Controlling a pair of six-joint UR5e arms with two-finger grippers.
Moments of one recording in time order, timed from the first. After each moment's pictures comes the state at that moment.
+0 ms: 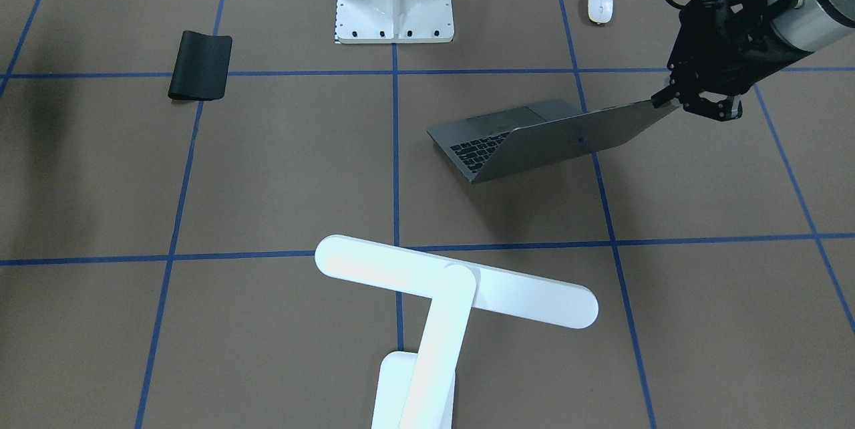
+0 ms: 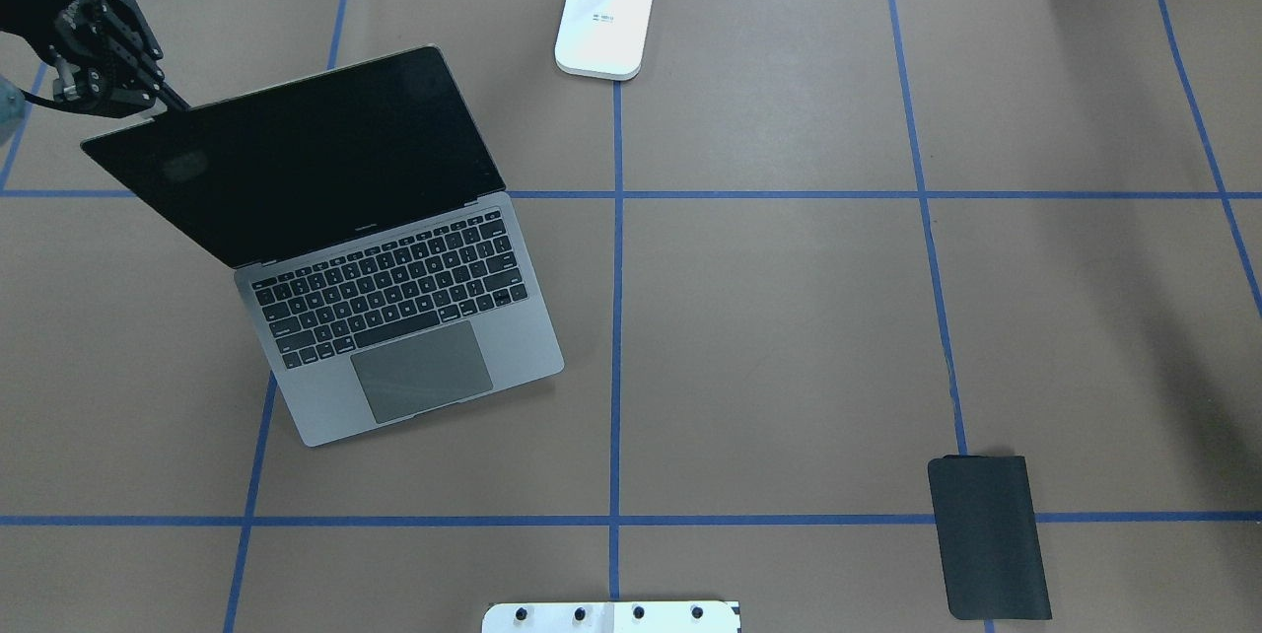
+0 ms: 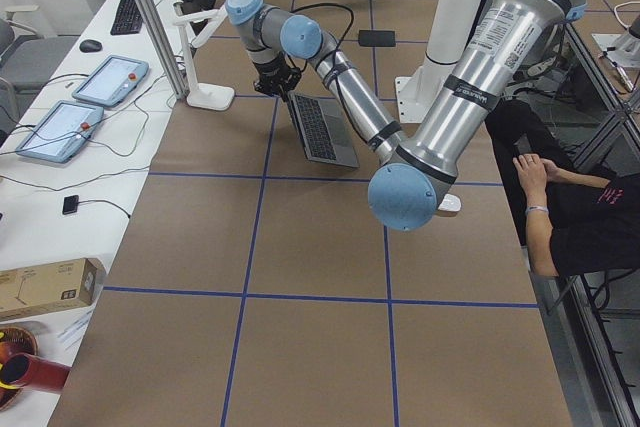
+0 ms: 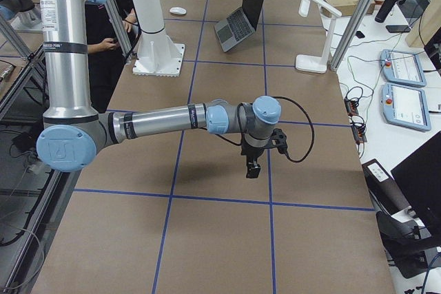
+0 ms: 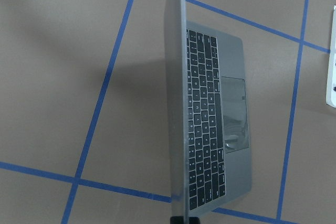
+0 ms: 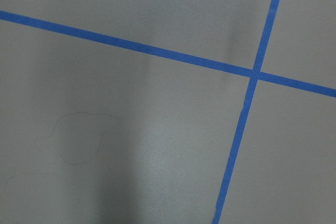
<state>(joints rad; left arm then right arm) -1.17 -2.07 -1.95 -1.06 -2.56 0.81 1.37 -1.56 1.72 -1.68 2.28 -0.03</state>
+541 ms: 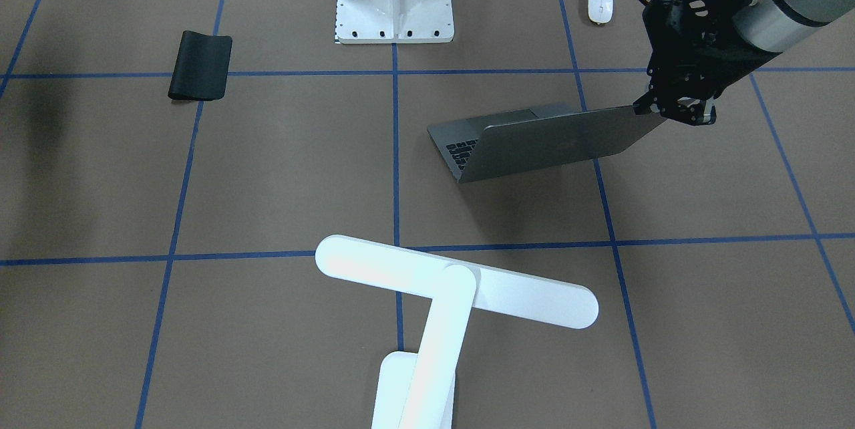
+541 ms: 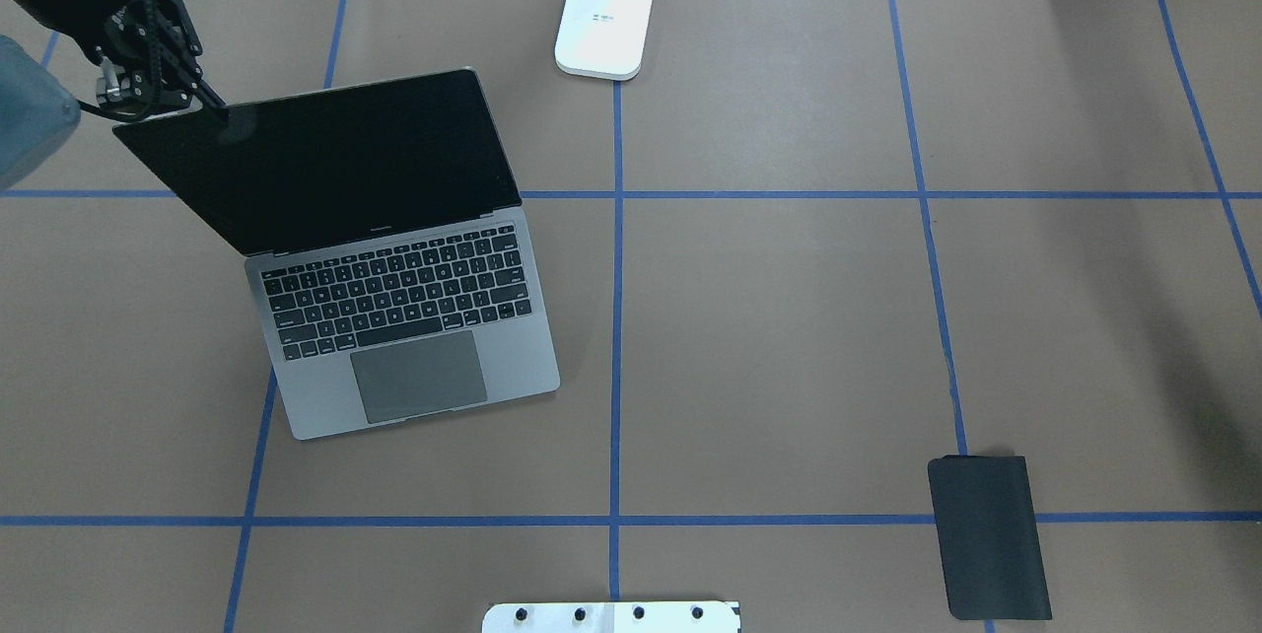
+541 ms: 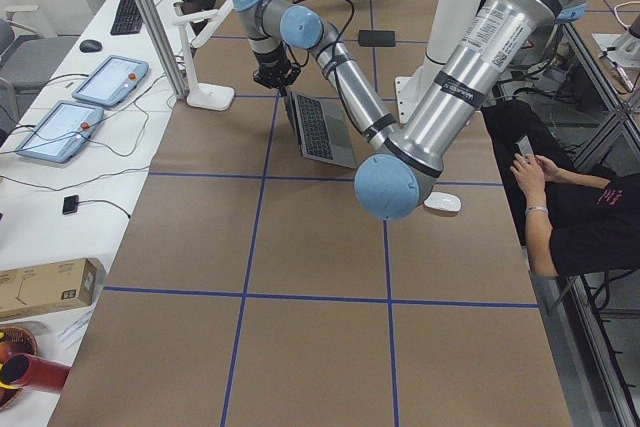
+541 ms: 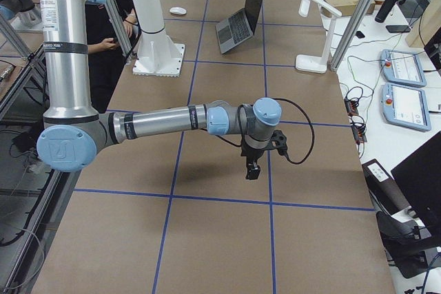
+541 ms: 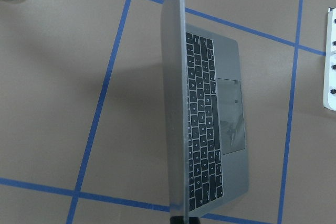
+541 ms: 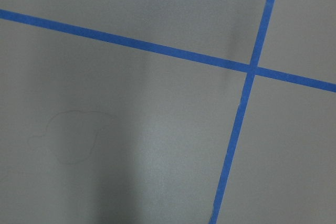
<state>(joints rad) -1.12 -2.14 -1.94 -1.06 -2.45 0.86 1.37 -1.56 1.71 -1.68 2.28 -0.03</state>
